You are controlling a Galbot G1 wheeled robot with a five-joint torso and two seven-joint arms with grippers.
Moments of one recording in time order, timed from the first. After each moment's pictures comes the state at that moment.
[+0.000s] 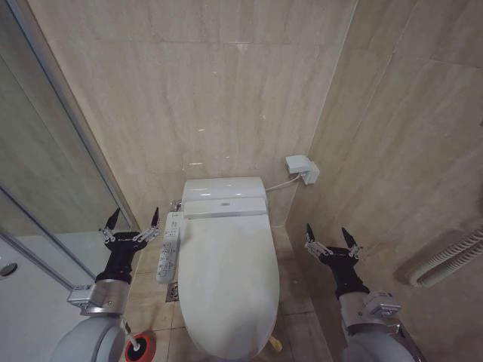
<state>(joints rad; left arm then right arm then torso) 1.43 -1.37 -0.66 -2.20 -0.23 -0.01 -0.04 -1.59 1.39 0.57 2.30 0.28 -0.07 0.20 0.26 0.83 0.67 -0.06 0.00</state>
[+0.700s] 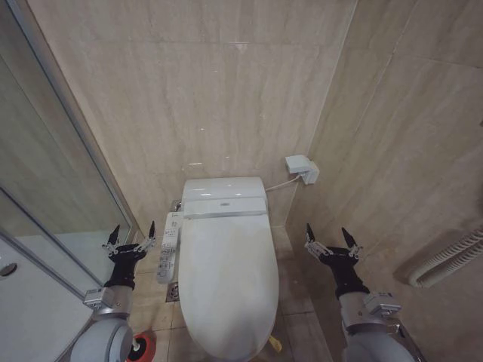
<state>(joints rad) 1.42 -1.38 -0.65 -2.03 -0.24 -0.10 -0.07 -1.59 1.39 0.57 2.30 0.28 -0.07 0.20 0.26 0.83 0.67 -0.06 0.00</state>
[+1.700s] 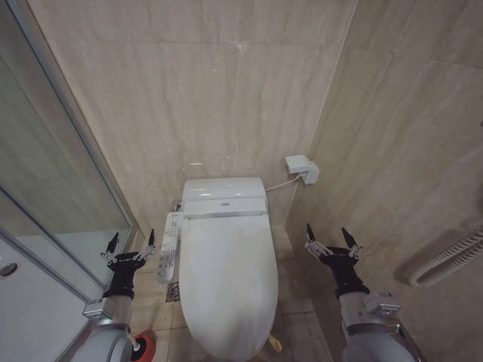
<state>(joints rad) 1.46 -1.40 -0.66 -2.04 -0.21 -0.12 -0.07 -1.59 1.39 0.57 2.30 0.28 -0.07 0.20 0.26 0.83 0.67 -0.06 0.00</state>
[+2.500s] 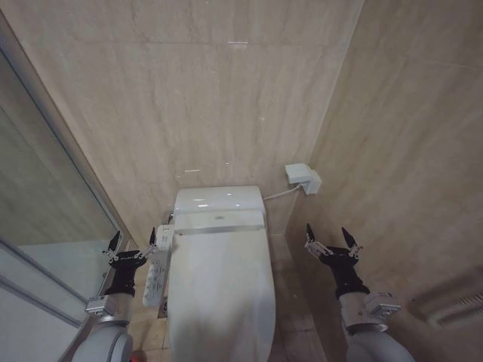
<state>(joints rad) 1.44 -1.39 -0.65 -2.01 -0.20 -0.12 -0.06 -1.59 1.39 0.57 2.30 0.28 -0.07 0.20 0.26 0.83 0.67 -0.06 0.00</state>
